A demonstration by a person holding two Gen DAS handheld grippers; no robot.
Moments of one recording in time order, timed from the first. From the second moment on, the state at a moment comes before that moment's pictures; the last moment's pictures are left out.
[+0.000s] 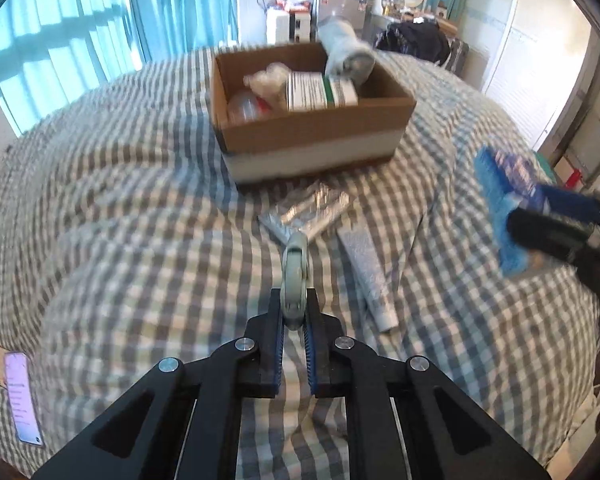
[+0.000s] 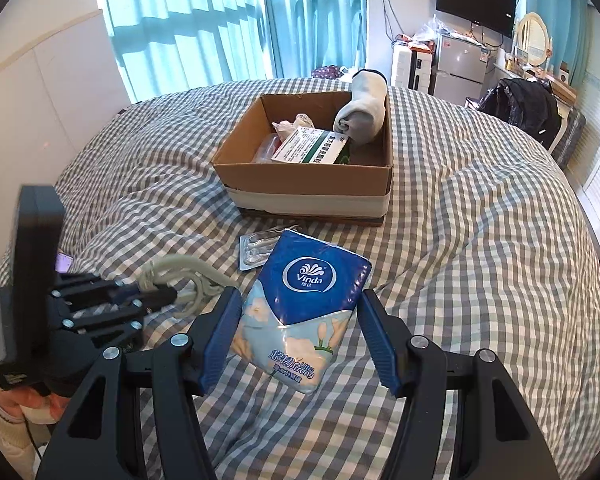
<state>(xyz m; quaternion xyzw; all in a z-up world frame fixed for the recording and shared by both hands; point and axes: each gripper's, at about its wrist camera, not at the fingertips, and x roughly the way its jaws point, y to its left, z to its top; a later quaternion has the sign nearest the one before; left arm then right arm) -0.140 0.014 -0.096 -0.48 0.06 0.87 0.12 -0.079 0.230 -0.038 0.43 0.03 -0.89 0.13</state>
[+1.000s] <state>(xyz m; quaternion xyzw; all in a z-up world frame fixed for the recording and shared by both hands) -0.274 0.023 0.035 -0.34 0.04 0.93 0.13 -0.208 0.209 0.067 0.34 0.06 -0.93 0.14</state>
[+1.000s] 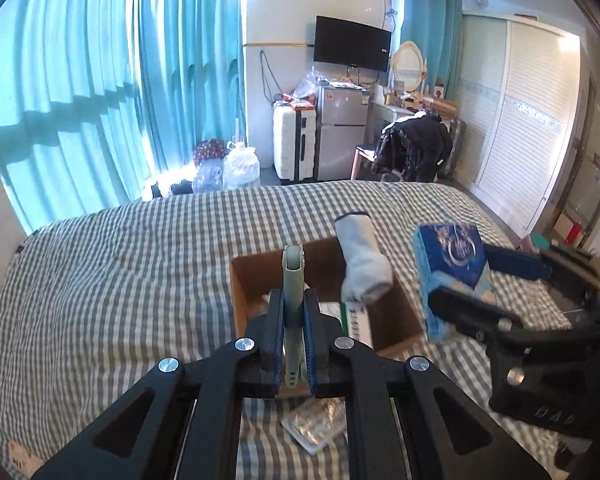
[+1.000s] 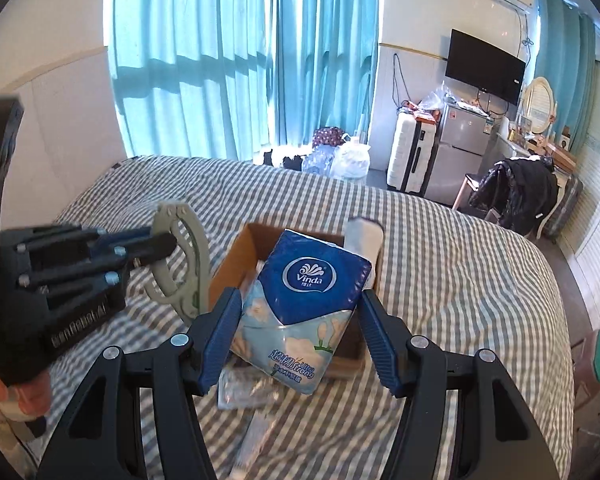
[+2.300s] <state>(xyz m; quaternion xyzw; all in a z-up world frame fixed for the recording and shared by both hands) -0.334 0.012 -0.018 -0.37 0.01 0.92 0.16 -0.328 0.211 0.029 0.34 0.02 -0.93 0.12</state>
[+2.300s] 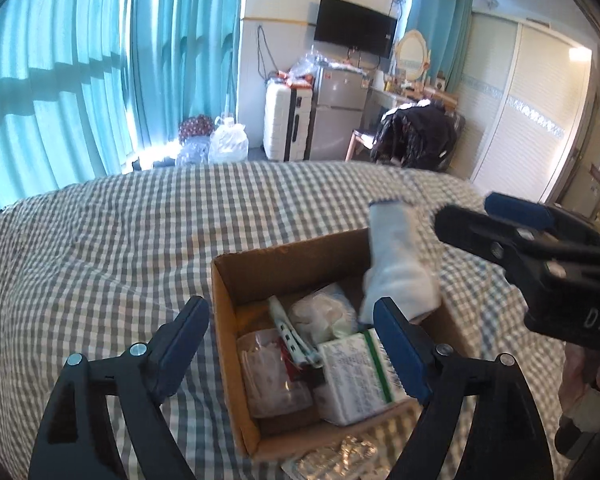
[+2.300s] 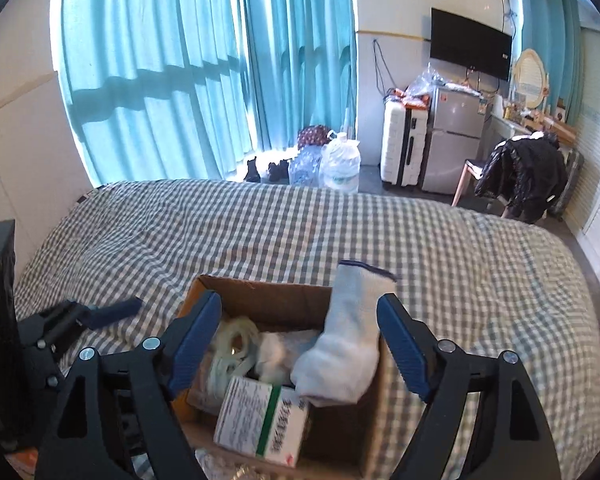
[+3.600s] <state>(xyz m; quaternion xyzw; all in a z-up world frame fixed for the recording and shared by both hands) -0.183 -0.017 -0.077 -0.40 0.03 0.92 0.06 -0.146 0.205 -0.066 0.43 0.05 -0.90 0.08</state>
